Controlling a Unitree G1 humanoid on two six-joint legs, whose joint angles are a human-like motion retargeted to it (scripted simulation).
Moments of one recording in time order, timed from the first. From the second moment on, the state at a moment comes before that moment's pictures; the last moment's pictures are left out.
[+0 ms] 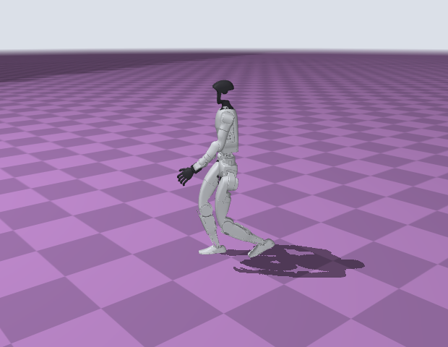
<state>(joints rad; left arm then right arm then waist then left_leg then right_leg) -0.41 0.14 -0.47 1.08 0.01 -0.15 0.11 0.02 -0.24 0.38 1.25 0.05 -0.02 -0.06 -0.12 0.13 0.12 -0.05 0.01 -0.08 1.14 -0.59 -0.01 -0.42 0.13 -0.14 0.72 -0.35 0.05</state>
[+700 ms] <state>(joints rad) -0.03 0.20 -0.36 1.36 0.09 -0.04 0.01 -0.18 -0.24 0.42 1.05 0.00 -0.07 -0.01 0.00 -0.19 0.09 -0.46 -0.34 0.07 0.68 -0.41 0.15 -0.12 -0.25 -0.03 1.27 -0.33 0.16</state>
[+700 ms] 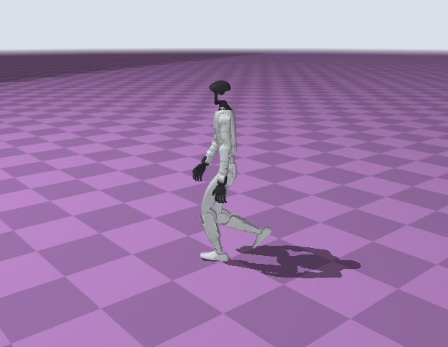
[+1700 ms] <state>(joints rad) -0.19 0.20 -0.52 1.20 0.12 -0.12 0.08 -0.26 -0.31 0.47 1.00 0.03 -0.10 -0.09 0.02 0.10 0.19 -0.49 0.03 -0.04 1.39 -0.48 0.00 -0.14 0.19 -0.06 0.59 -0.46 -0.01</state>
